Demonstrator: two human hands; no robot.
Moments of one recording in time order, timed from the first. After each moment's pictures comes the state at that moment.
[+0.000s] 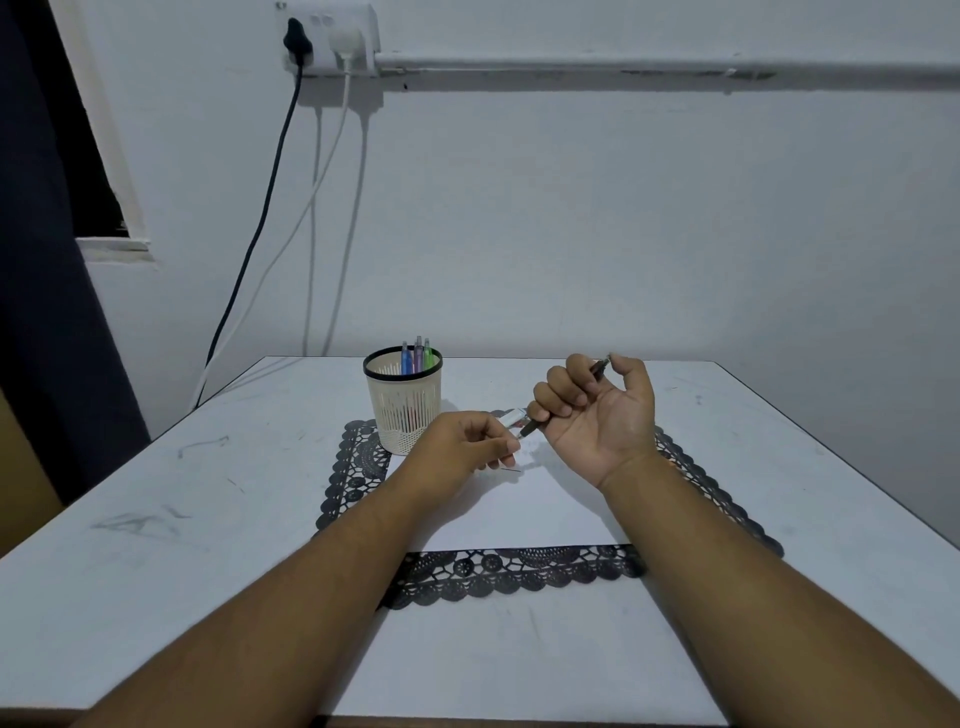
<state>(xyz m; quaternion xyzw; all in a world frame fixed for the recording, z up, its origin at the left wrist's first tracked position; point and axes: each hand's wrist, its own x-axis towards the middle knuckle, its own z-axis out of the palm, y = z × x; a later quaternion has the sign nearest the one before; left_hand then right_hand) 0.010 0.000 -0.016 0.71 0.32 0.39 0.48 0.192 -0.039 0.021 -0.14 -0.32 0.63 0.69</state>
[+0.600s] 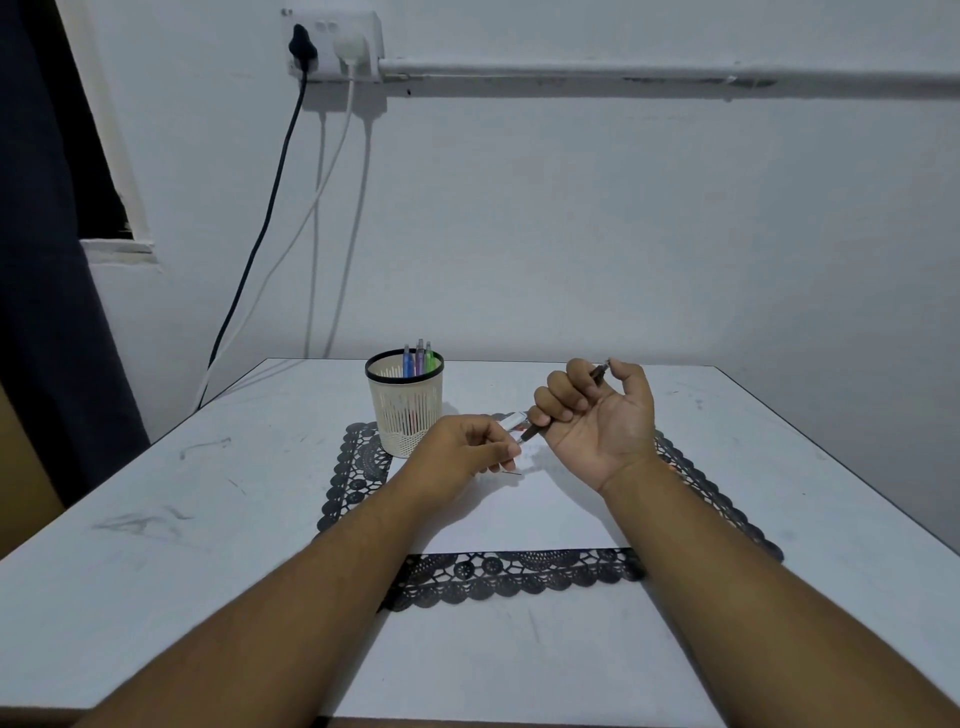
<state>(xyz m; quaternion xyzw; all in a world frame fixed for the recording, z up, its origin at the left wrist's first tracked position) 0.010 0.000 -0.015 0.72 0.31 0.39 0.48 0.192 -0.039 0.020 -0.14 -0.33 0.63 0.69</state>
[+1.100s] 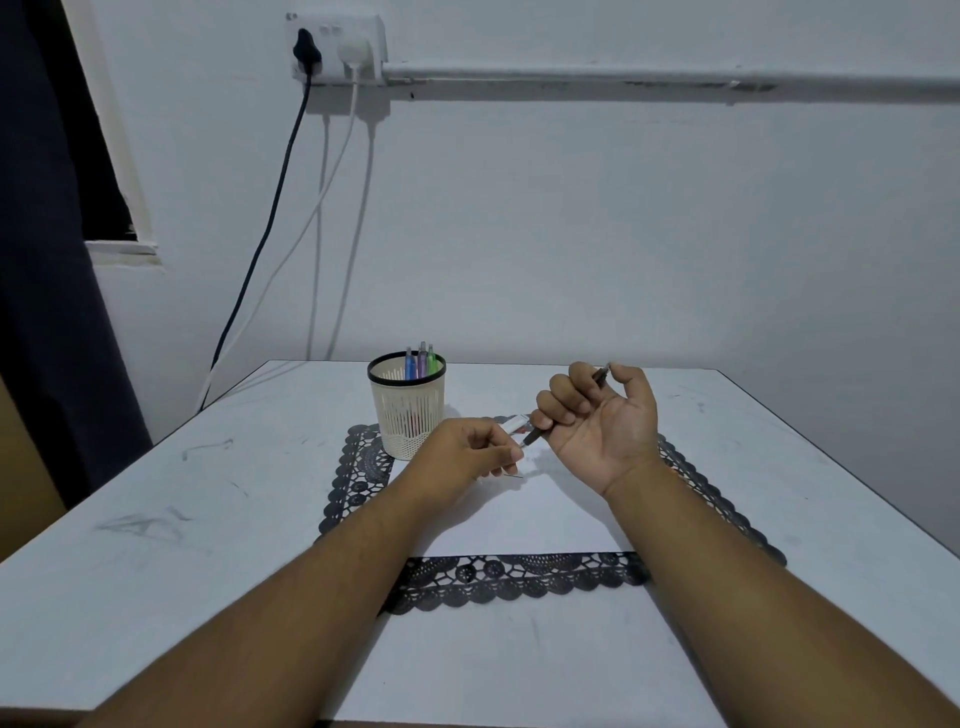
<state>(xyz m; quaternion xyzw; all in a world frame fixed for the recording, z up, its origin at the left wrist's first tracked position) 0.010 -0.001 -0.015 0.72 0.31 0.39 0.48 0.194 -0.039 0.019 -0.14 -0.32 0.64 0.68</state>
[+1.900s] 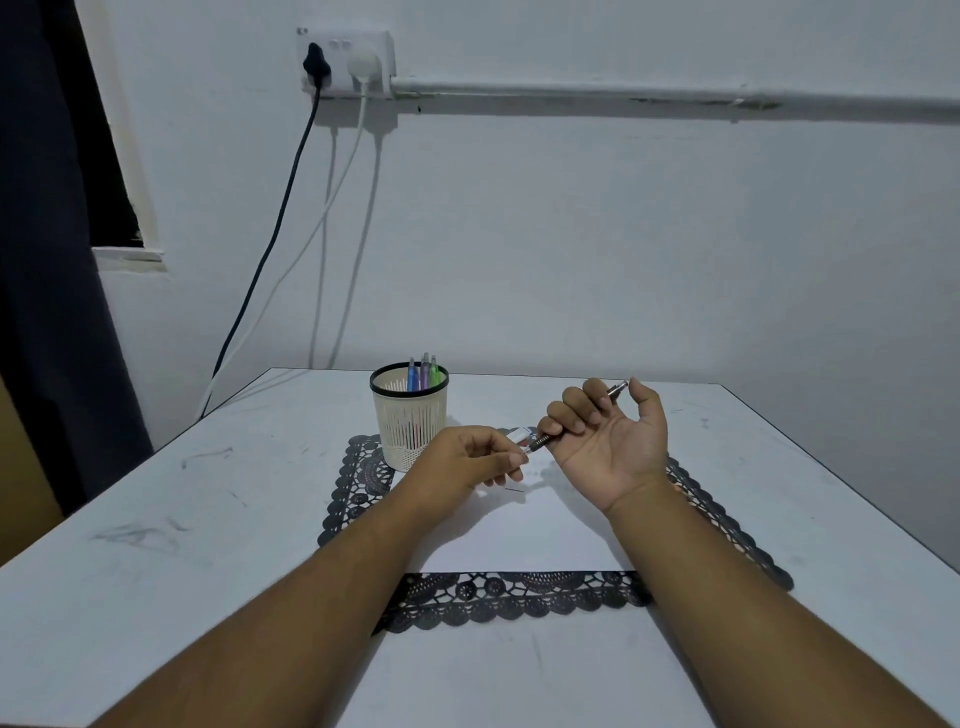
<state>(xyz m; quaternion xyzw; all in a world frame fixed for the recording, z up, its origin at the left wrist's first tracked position) 0.006 0.000 -0.011 0.72 0.28 0.40 0.49 0.196 -0.037 0.014 -0.09 -0.25 0.66 0.70</state>
